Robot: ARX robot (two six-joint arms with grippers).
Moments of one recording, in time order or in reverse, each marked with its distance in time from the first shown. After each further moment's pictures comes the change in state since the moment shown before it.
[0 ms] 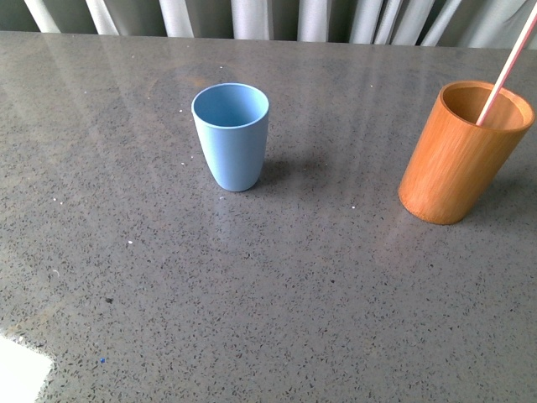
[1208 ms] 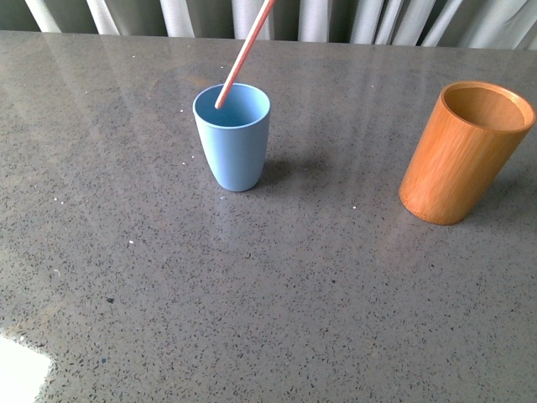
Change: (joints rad) left arm 0.000 0.000 0.000 0.000 0.000 0.000; right arm 0.408 0.010 -0.047 0.147 0.130 0.446
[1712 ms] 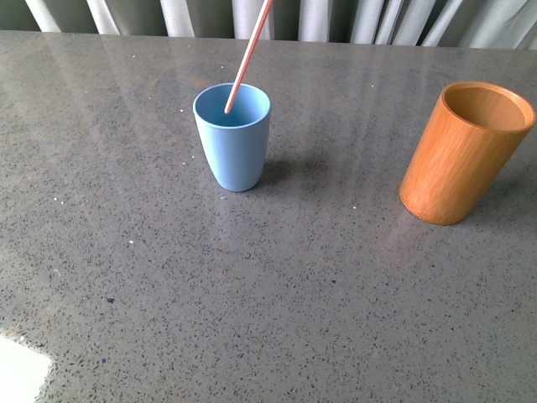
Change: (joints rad) left arm 0.000 0.000 0.000 0.000 0.000 0.000; right arm 0.034 0.171 0.114 0.061 0.104 -0.101
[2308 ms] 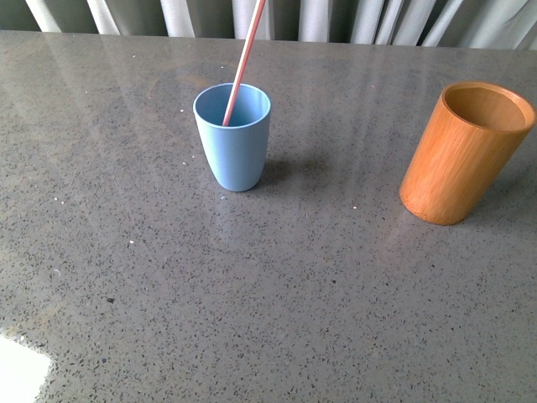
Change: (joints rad) left arm 0.000 0.000 0.000 0.000 0.000 0.000; right arm 0.043 0.111 0.064 -0.011 0.043 -0.084
